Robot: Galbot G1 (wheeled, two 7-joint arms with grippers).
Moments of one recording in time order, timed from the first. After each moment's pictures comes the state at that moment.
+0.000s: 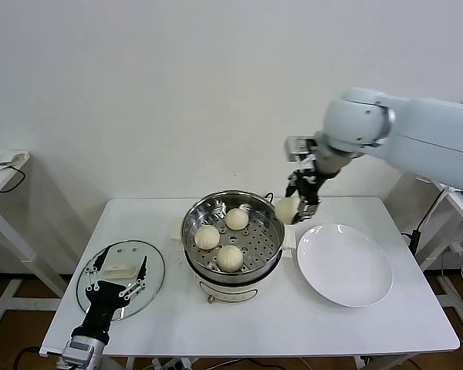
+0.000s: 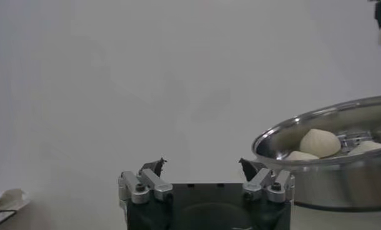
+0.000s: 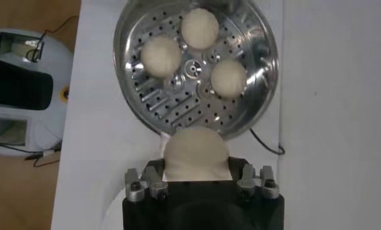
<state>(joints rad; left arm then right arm) 1.65 -1.49 -0.73 -2.16 0.16 -0.10 0.21 0.90 0.89 -1.45 1.59 0.57 -0.62 -1.09</state>
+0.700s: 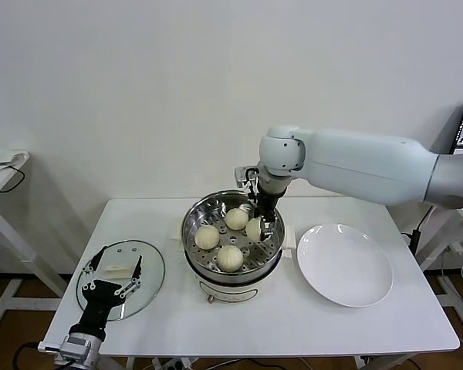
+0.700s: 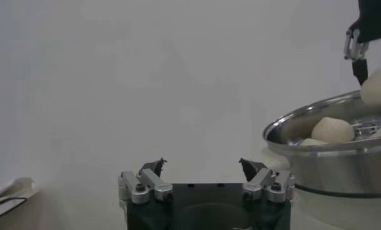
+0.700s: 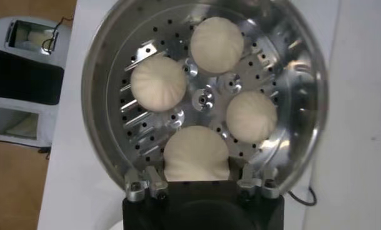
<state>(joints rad) 1.62 -1.48 -0.75 -2.11 0.15 -0.10 0.22 0.64 1.12 -1.38 1.35 0.45 -0.62 -1.11</state>
